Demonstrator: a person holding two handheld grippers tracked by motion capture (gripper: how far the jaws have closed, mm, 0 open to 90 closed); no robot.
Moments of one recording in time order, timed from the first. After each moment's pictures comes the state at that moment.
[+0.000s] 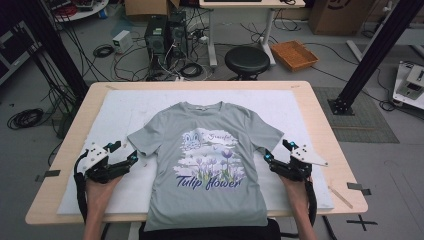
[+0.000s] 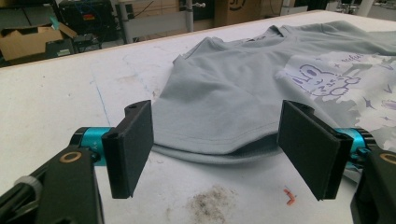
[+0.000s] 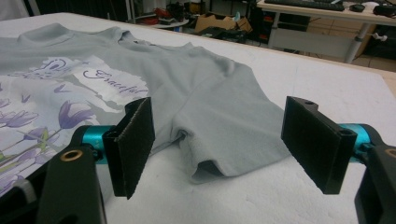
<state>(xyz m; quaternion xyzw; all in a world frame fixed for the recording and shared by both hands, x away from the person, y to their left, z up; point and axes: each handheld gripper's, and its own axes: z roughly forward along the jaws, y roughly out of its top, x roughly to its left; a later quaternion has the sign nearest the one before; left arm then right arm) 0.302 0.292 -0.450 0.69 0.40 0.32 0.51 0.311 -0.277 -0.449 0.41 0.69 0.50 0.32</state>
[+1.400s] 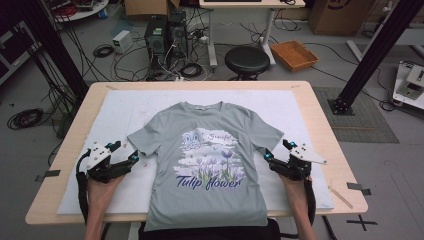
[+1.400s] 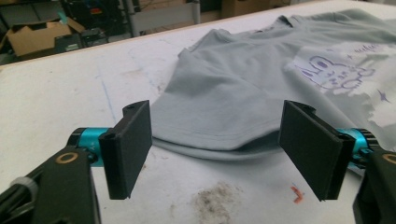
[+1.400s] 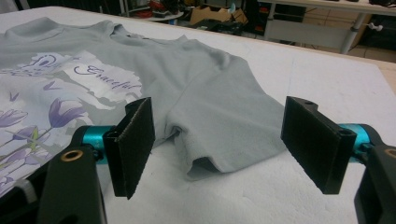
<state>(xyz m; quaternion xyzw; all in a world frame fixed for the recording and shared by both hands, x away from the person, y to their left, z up) 0.303 0.289 -0.450 0.69 0.42 0.33 0.50 0.315 -0.276 -0.449 0.42 0.69 0.49 0.32</state>
